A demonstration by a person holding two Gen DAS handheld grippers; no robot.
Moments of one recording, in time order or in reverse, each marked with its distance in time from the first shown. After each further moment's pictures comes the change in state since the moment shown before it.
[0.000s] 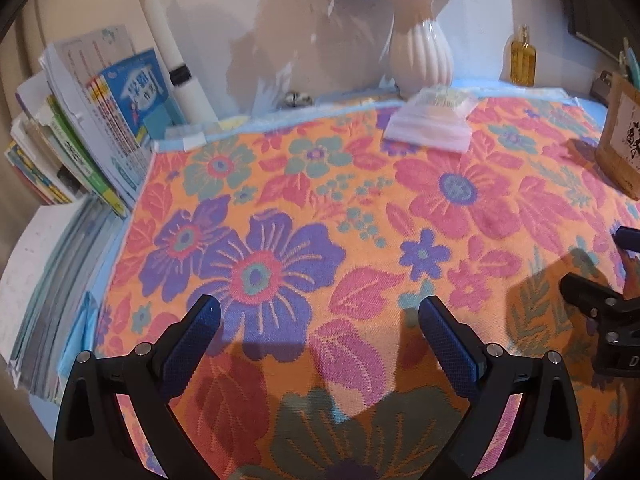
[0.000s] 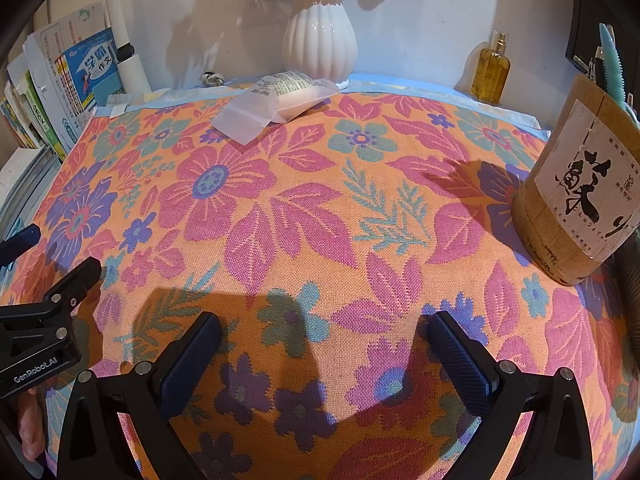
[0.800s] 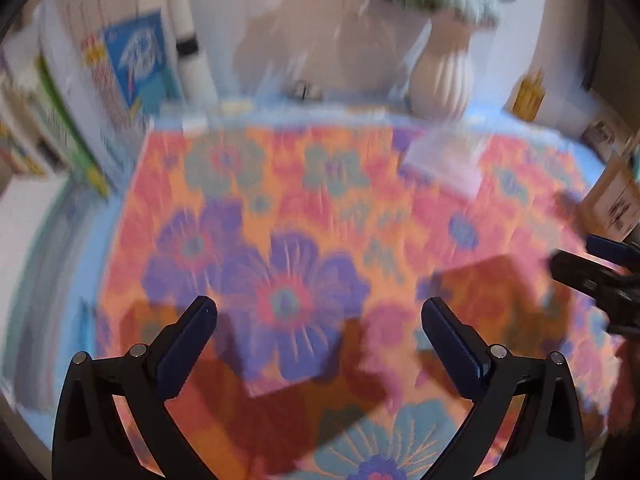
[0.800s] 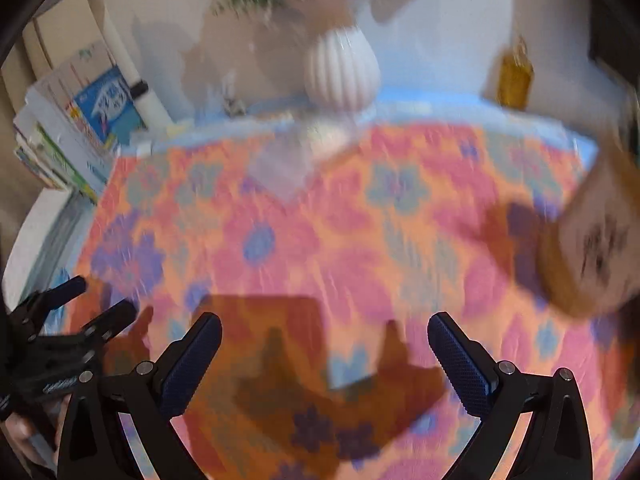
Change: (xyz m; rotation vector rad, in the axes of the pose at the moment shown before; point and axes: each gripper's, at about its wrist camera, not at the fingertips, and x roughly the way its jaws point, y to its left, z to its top) left arm -0.014 0.061 0.046 -0.105 0.049 -0.174; right arm -0.021 0.006 0.068 0.068 0.016 0.137
